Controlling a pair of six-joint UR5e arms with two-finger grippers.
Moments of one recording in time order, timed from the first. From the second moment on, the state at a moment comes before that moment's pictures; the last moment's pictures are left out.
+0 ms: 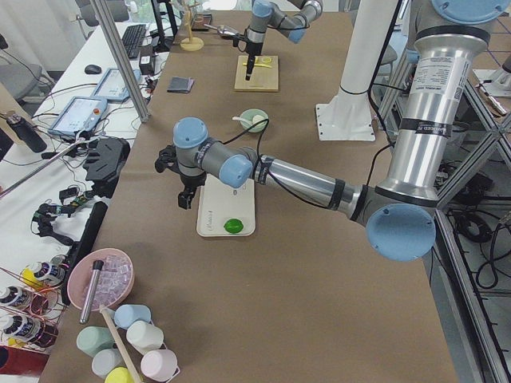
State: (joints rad) left arm -1.42 -1.74 -1.65 -1.72 -2.33 0.00; right arm 0.84 -1.24 1.95 -1.46 2.03 0.95
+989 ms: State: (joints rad) left arm -1.52 -1.58 -1.62 -1.67 -2.33 0.18; right arm 1.50 -1.65 1.76 -1.46 2.39 -0.03
